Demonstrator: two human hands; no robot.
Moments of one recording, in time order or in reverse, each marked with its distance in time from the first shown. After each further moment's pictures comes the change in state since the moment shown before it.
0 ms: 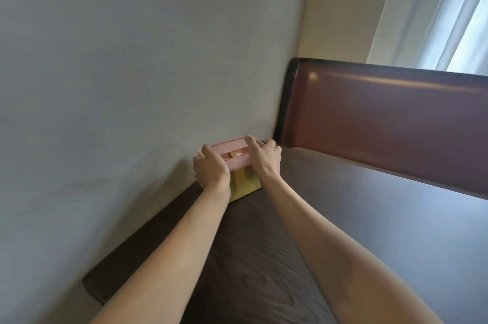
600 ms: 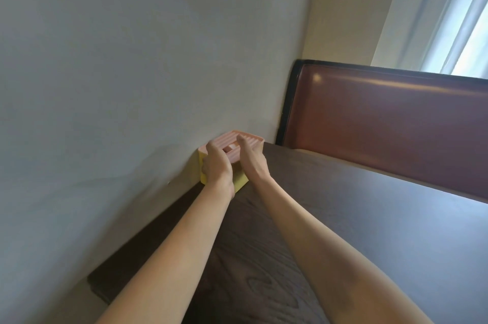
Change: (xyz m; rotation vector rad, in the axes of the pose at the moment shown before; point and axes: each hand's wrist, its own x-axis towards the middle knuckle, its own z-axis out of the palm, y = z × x) left_hand -0.002 0.012 -0.004 -0.096 -0.214 -0.180; right_hand -0.007 -0.006 0.024 0.085 -0.190 0.020
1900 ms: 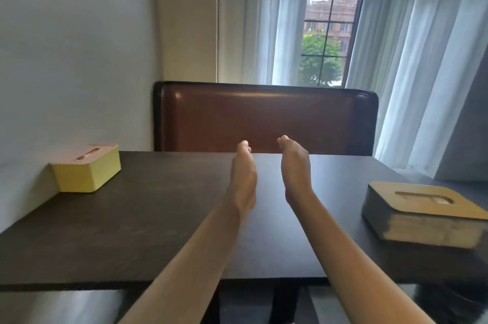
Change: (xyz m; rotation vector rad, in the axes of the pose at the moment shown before) left_hand -0.425 -0.097 0.120 0.242 -0.733 -0.057; right_hand -0.374 -0.013 -0.348 0.138 0.778 -0.167
